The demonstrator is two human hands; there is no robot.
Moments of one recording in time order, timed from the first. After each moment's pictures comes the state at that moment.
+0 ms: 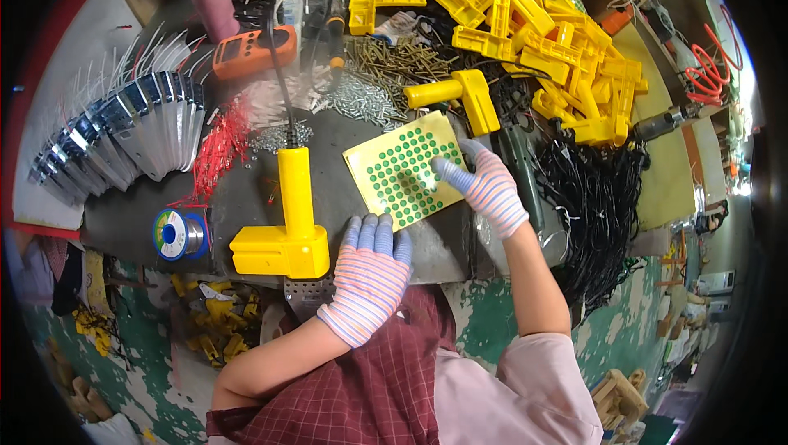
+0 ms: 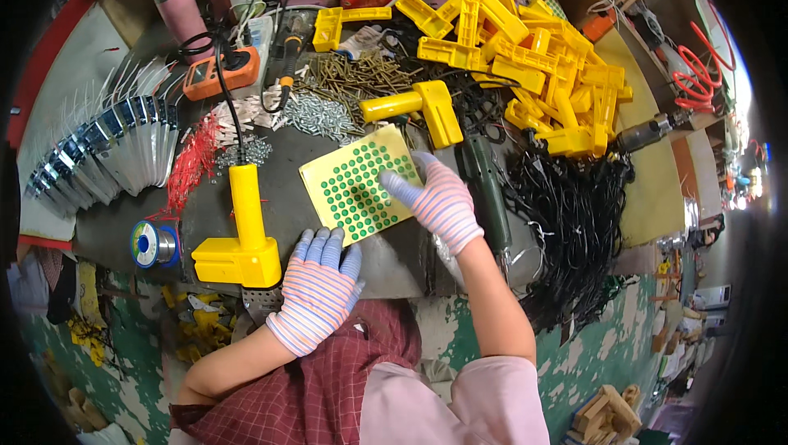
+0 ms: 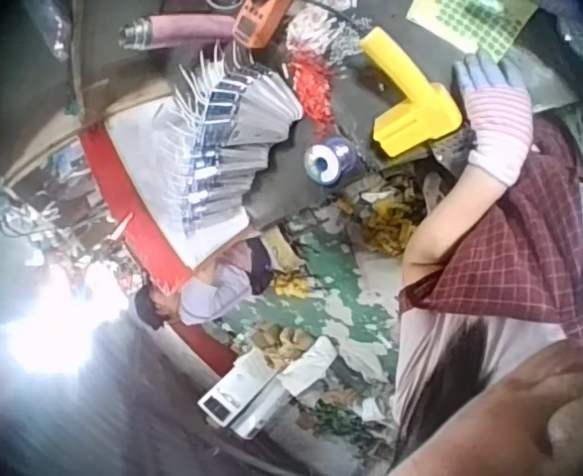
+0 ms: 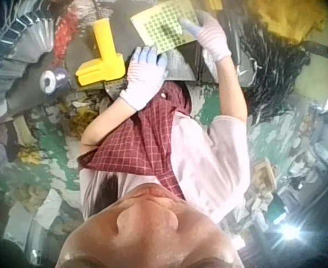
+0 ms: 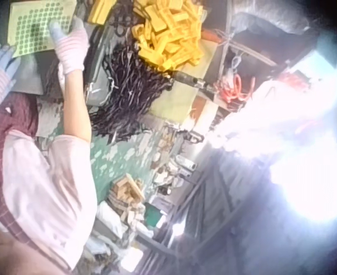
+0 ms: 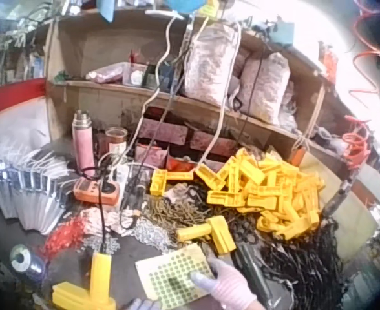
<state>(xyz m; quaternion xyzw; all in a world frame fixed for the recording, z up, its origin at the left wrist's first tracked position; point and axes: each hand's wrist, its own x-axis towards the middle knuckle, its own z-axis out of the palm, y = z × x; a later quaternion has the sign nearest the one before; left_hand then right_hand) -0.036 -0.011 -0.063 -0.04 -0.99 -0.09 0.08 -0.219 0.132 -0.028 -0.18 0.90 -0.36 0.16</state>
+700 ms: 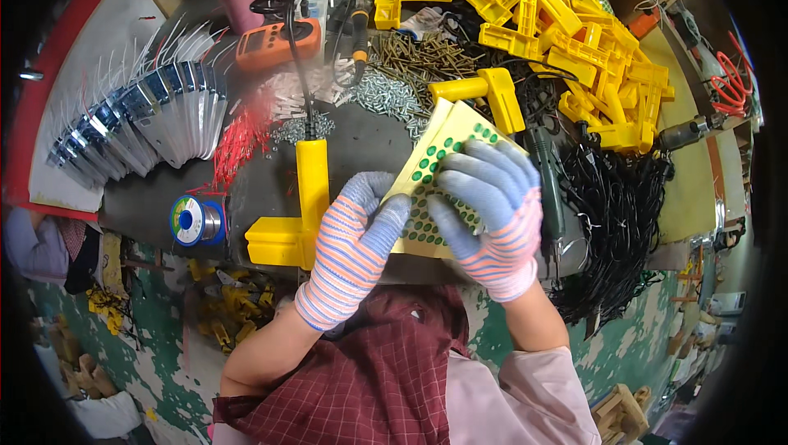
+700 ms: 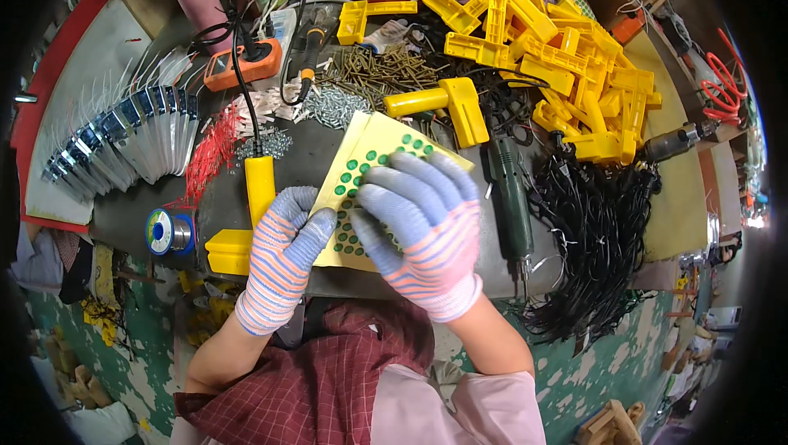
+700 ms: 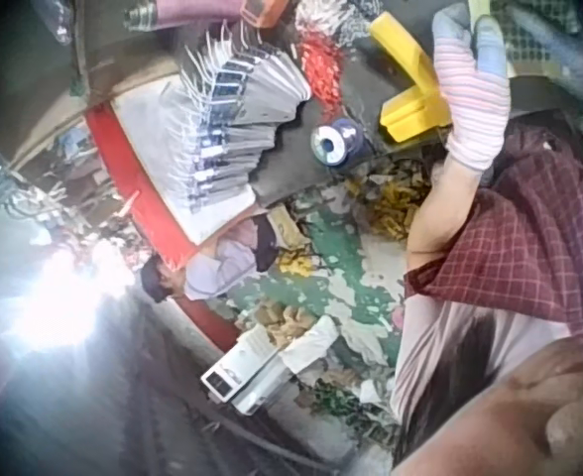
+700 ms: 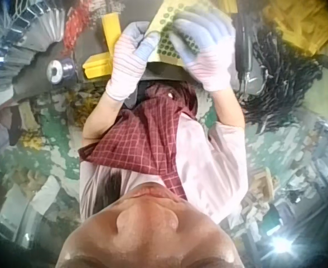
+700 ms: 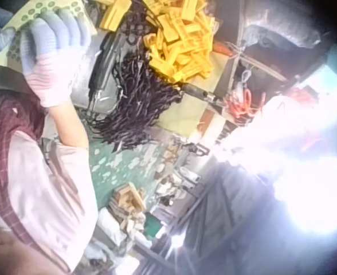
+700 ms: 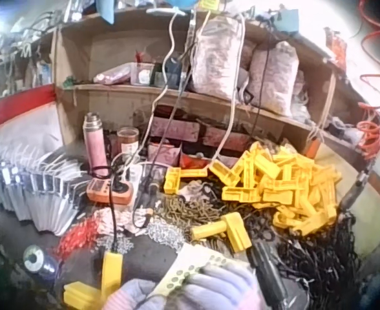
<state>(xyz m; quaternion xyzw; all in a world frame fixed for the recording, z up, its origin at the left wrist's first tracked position) -0.053 -0.044 0.000 0.17 -0.58 -0.79 0.11 -0.154 0.102 0.027 -0.48 0.78 -0.32 -0.25</state>
